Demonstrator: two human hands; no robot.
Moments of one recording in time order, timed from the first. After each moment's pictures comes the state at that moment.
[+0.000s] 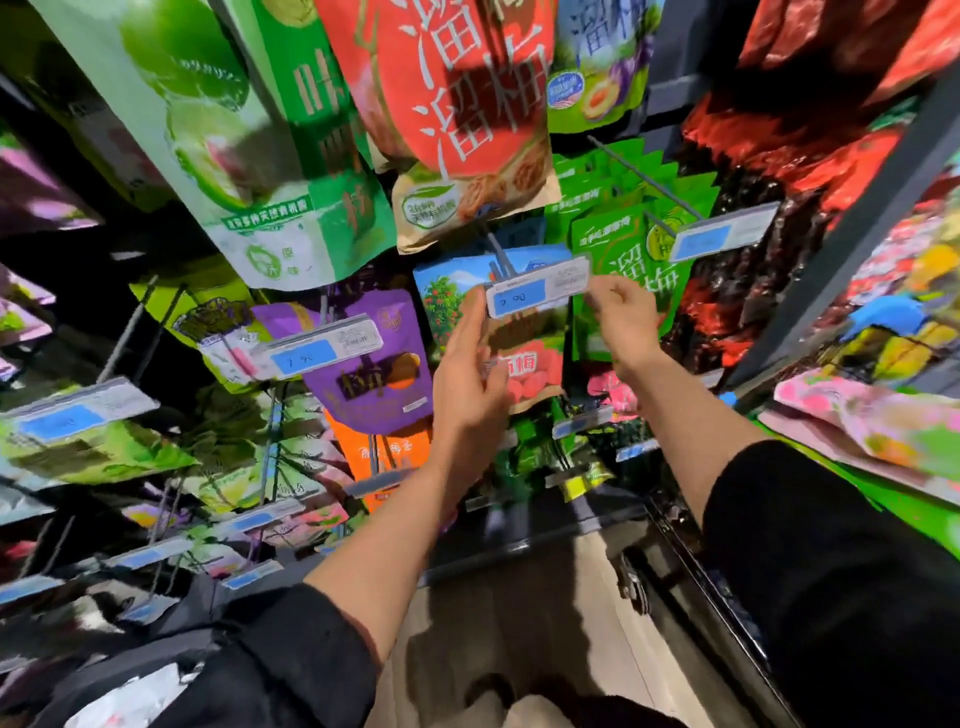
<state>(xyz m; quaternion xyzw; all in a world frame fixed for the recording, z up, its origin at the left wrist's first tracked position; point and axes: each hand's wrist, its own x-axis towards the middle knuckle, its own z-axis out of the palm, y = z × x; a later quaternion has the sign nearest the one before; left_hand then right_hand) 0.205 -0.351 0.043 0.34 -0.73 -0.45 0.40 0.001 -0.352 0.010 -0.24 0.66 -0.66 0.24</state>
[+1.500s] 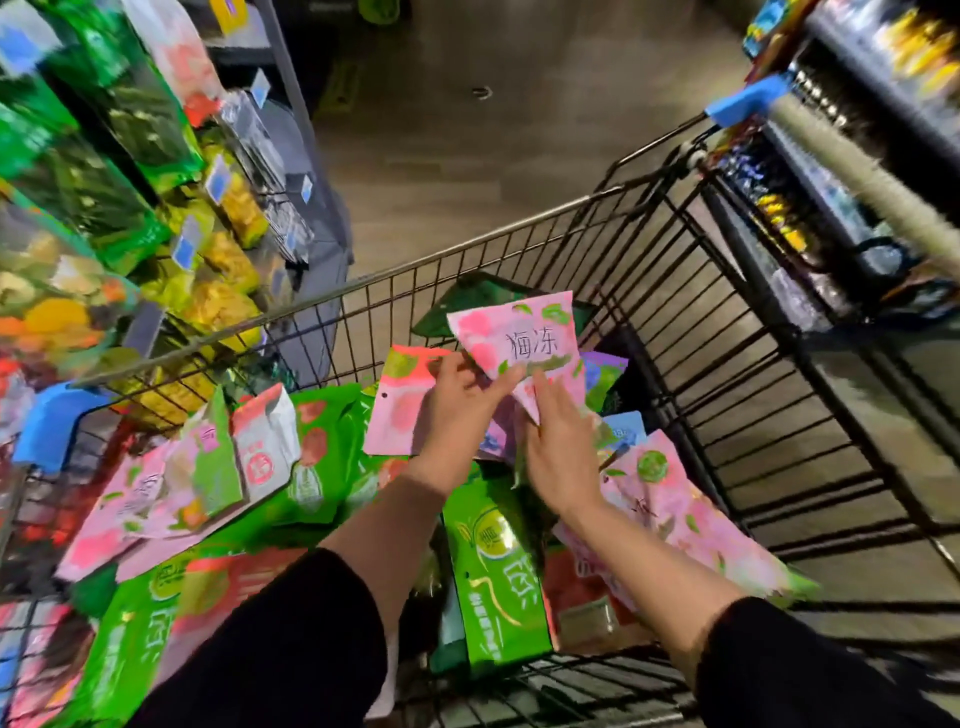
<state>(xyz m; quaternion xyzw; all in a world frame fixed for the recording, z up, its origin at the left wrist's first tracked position) -0.189 0.136 -0.036 0.07 -0.68 -0.70 -0.19 -0.130 0.245 -0.082 0.15 0.94 -0.30 -0.07</state>
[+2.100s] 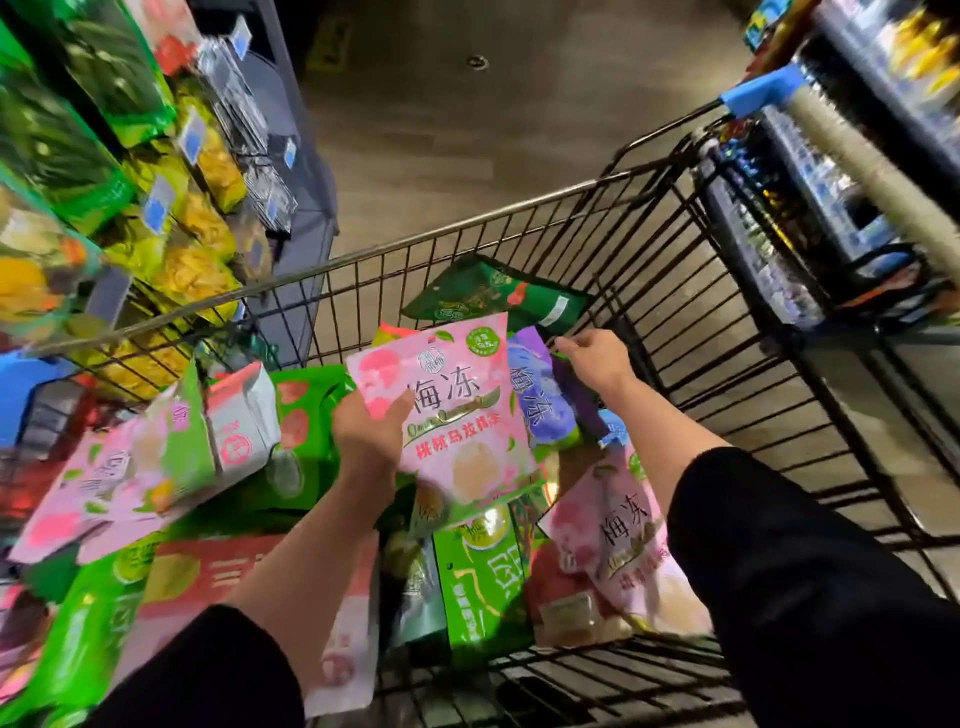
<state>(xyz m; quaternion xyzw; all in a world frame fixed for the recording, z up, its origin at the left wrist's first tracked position) -0.182 0.072 -0.055 0.20 -0.72 -0.67 -0.05 -0.216 0.332 -0.070 0.30 0.88 -0.37 0.06</state>
